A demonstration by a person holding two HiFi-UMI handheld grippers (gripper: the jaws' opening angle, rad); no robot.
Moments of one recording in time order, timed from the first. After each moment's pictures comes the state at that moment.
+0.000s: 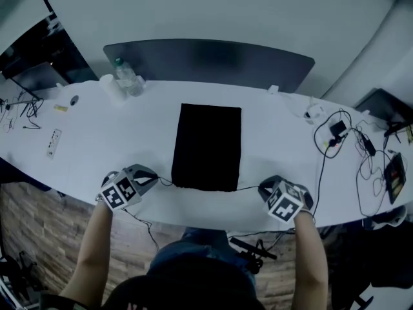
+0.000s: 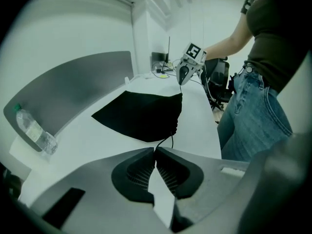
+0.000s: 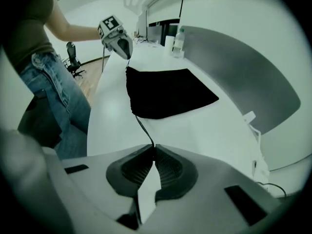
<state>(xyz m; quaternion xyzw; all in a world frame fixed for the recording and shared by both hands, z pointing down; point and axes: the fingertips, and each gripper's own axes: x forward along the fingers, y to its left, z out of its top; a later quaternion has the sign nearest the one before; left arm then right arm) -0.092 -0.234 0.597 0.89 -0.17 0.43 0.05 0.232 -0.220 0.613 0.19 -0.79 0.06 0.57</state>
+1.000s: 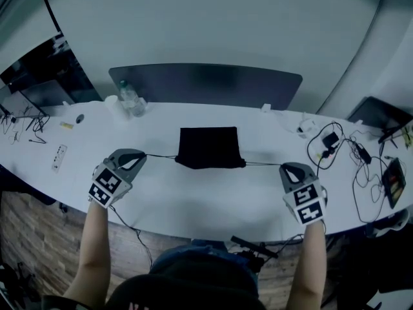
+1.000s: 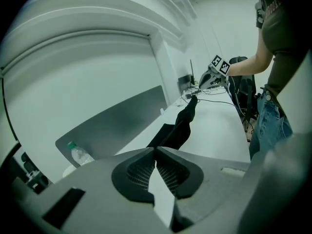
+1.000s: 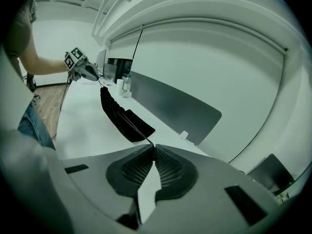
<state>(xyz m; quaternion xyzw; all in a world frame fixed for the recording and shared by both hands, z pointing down) -0.109 -0.310 0.456 0.88 -0.35 0.31 -0.05 0.282 -0.294 0.453 0.46 -0.80 -0.01 0.38</state>
